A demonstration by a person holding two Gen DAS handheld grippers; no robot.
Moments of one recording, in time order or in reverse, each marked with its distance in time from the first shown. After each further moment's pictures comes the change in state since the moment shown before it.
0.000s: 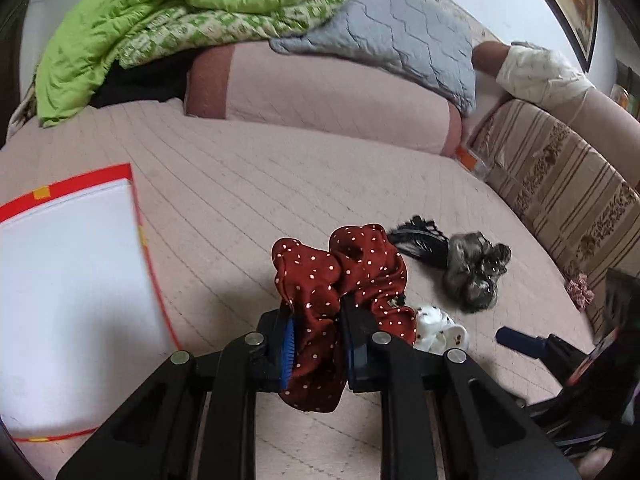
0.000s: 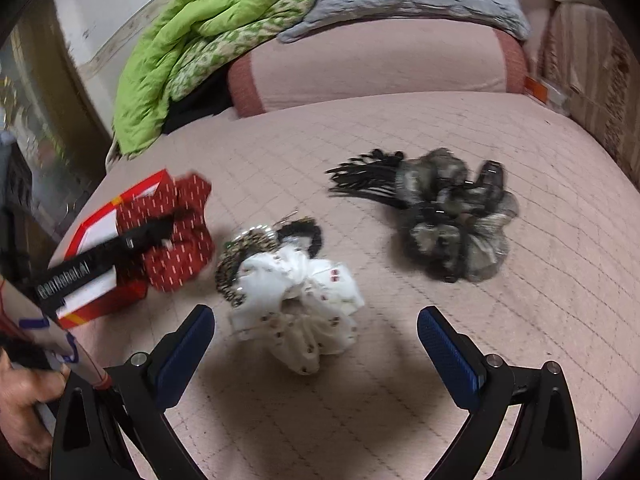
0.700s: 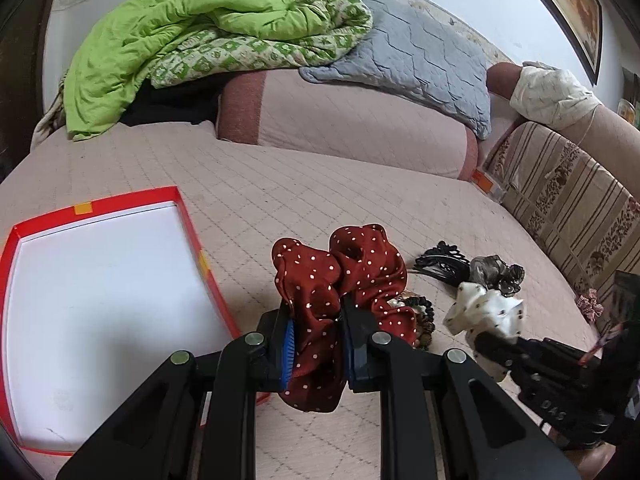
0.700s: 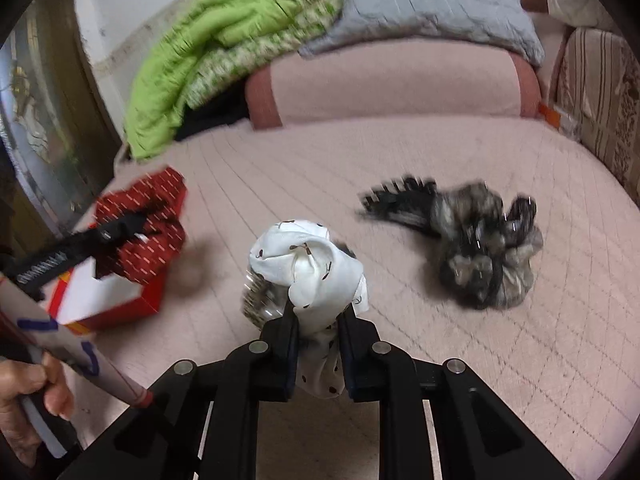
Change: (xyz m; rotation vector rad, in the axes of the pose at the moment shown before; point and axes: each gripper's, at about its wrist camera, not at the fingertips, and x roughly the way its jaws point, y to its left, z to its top) left arm -0.032 0.032 0.007 -0.017 -0.075 0.056; right arm -0.010 0.024 0.001 -0.028 -0.093 0.011
